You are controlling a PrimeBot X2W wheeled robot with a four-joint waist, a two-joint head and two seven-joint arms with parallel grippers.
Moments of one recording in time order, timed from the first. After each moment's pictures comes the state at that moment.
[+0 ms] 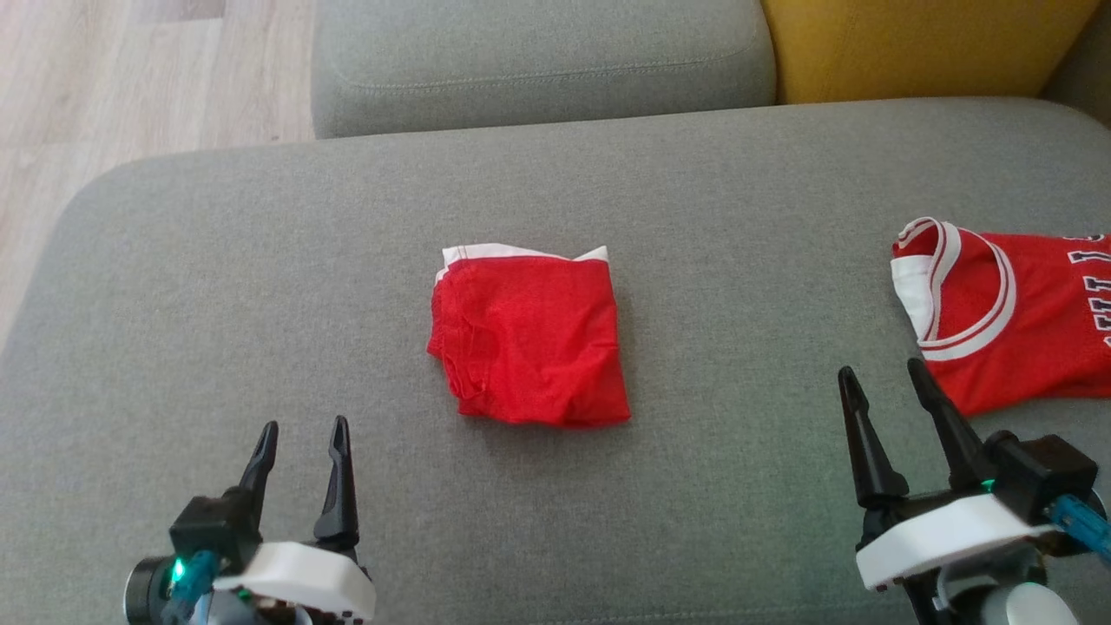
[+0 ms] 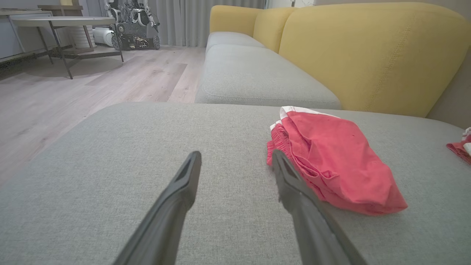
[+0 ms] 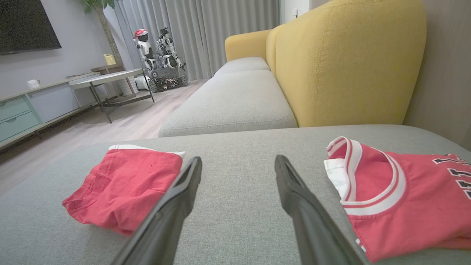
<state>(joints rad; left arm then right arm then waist) 0.10 0.13 -0.22 0.10 -0.24 0.14 -0.21 0.11 -0.08 0.05 -0.06 0.20 0.13 0.02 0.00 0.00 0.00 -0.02</state>
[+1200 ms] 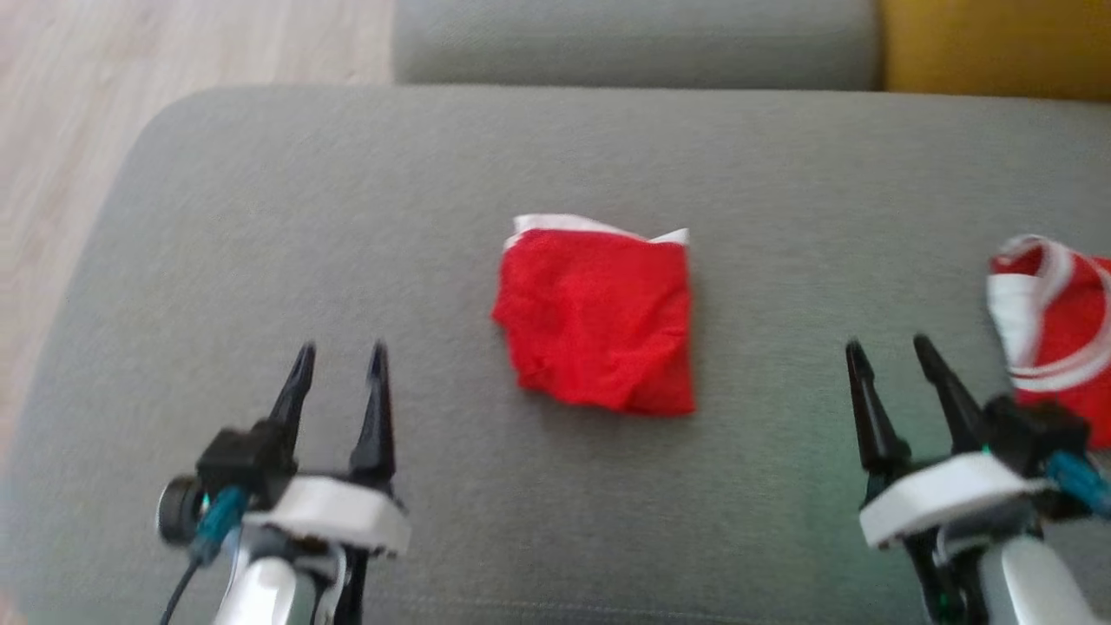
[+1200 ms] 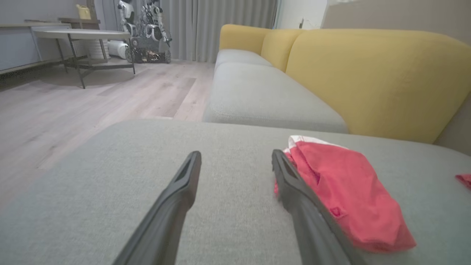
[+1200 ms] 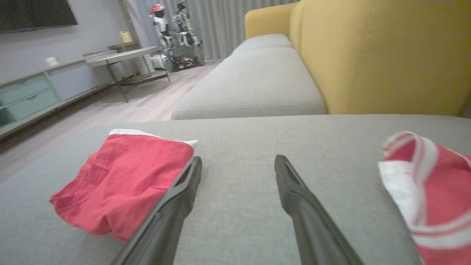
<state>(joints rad) -0.01 0.12 -0.28 0.07 -0.25 0.15 -0.21 0.02 -0.09 0.03 0.07 0.21 0.13 0.00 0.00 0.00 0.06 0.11</state>
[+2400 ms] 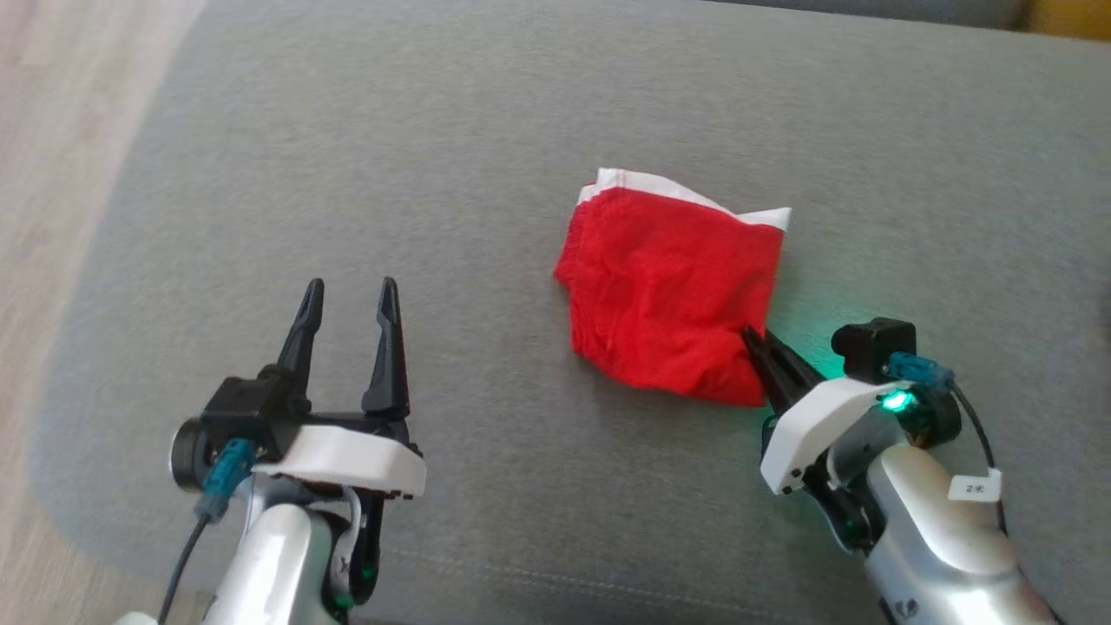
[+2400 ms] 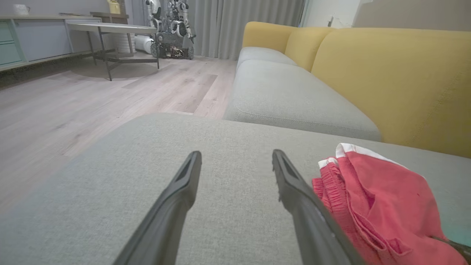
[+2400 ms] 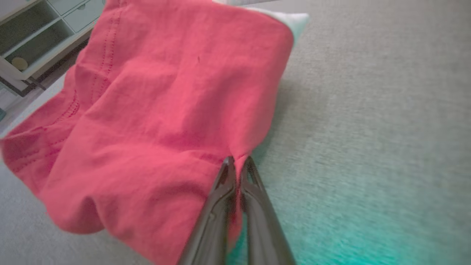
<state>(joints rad) -0.14 0.06 -0.27 0.12 -0.23 0.12 -0.25 -0.37 -0.13 0.35 0.64 0.37 0.13 0.00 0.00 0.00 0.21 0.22</state>
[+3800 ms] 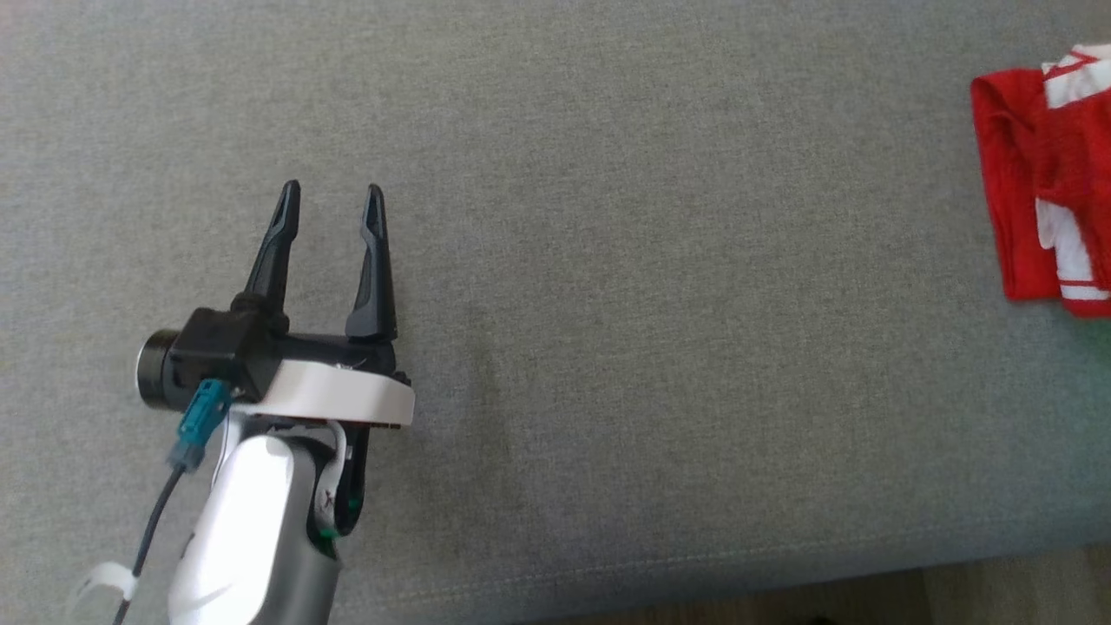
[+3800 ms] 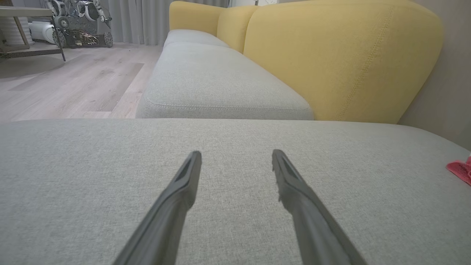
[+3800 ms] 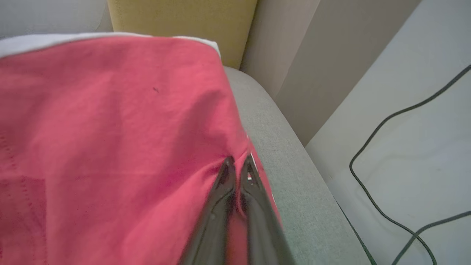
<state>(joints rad) -0.26 0.06 -0.25 0.08 -0.18 0.10 -0.26 -0.40 -0.56 -0.22 0.53 0.29 0.13 0.05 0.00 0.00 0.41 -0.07</state>
